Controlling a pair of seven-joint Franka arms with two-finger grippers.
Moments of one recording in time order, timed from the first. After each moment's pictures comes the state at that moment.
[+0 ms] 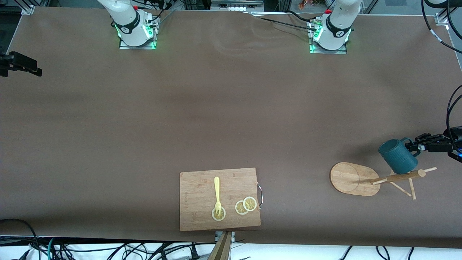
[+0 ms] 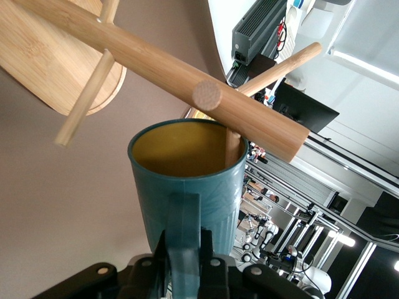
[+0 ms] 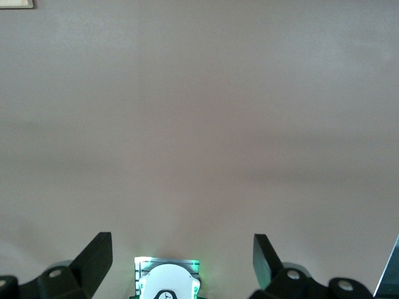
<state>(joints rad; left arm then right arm) 0.74 0.76 -0.26 -1.34 -0.96 1.49 0.04 -0.09 0.09 0.01 -1.40 -0.04 1.31 -0.13</state>
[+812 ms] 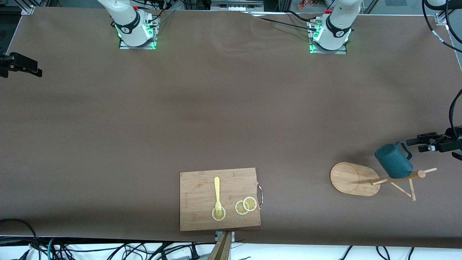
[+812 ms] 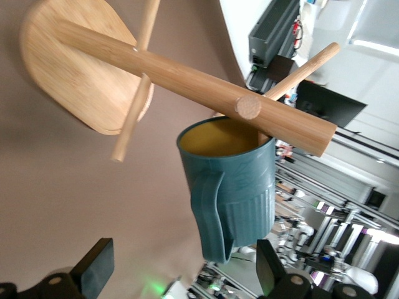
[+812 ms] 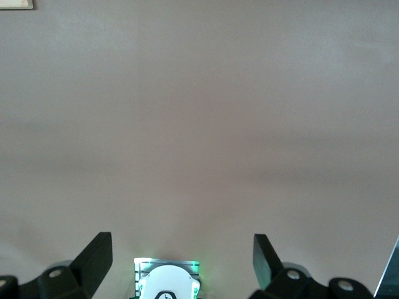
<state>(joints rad) 0.74 0.77 -0.24 -1.29 -0.85 1.48 0.13 -0.09 0.10 0.01 -1.40 -0.04 1.32 -0.13</state>
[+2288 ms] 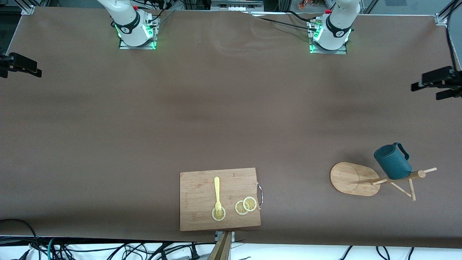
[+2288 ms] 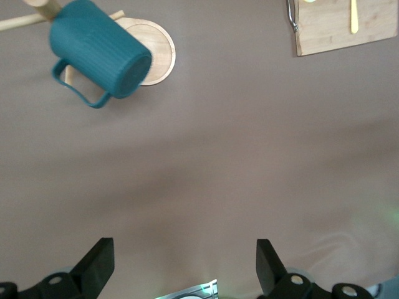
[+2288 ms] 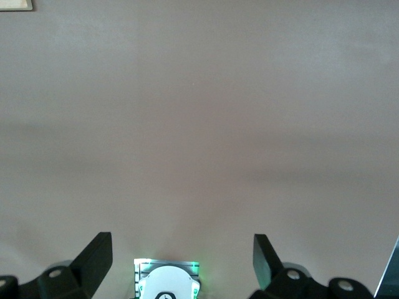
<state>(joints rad) 0.53 0.18 -0.48 -1.35 -0.14 1.33 0.17 -0.09 0.10 0.01 -1.40 -0.04 1.32 -0.13</state>
